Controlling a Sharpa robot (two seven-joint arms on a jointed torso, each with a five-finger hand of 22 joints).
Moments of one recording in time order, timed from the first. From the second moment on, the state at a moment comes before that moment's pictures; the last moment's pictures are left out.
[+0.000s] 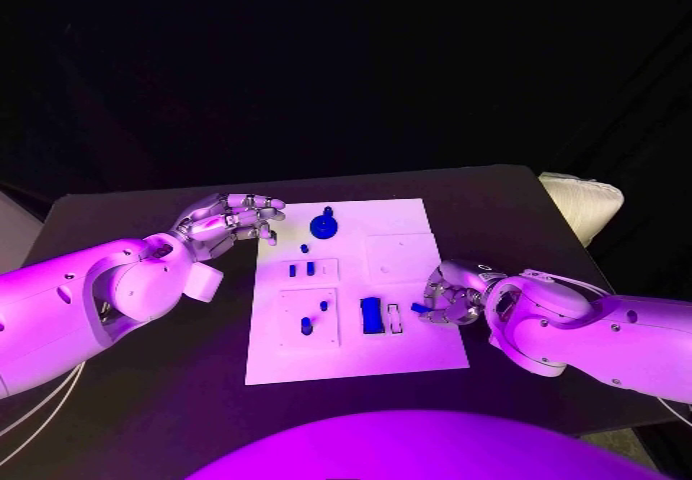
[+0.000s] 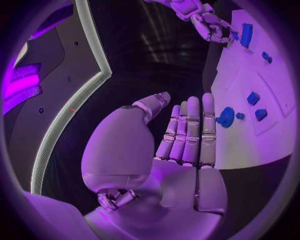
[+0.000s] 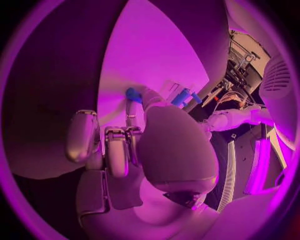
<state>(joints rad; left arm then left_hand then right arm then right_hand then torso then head) 1.11 -0.88 -0.05 1.45 -0.09 0.04 0.30 1.31 -0.18 0.52 0.00 0.22 0.87 0.20 0.24 0.33 0.88 0.13 0.56 0.12 0.89 0.07 1.07 0.37 0.17 0.89 0.17 0.65 0.88 1.02 -1.06 -0.20 1.80 -1.45 -0.38 -0.45 1.47 -0.17 0.17 0.31 0.23 1.05 0.08 0.36 0.69 1.47 0.01 1.51 1.31 1.47 -0.06 1.55 1.31 0.10 1.45 0.05 1.16 1.30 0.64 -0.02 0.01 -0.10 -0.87</state>
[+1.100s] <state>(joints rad) 1.11 -0.88 -0.05 1.45 -0.09 0.05 0.29 1.31 -0.18 0.51 0.00 0.22 0.87 0.20 0.24 0.33 0.88 0.13 0.56 0.12 0.89 0.07 1.07 0.38 0.17 0.89 0.17 0.65 0.88 1.04 -1.09 -0.21 1.90 -1.23 -0.45 -0.45 1.28 -0.21 0.48 0.23 0.42 1.03 0.08 0.41 0.39 1.47 0.01 1.51 1.31 1.47 -0.06 1.55 1.31 0.10 1.45 0.04 1.15 1.31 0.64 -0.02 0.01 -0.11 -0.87</state>
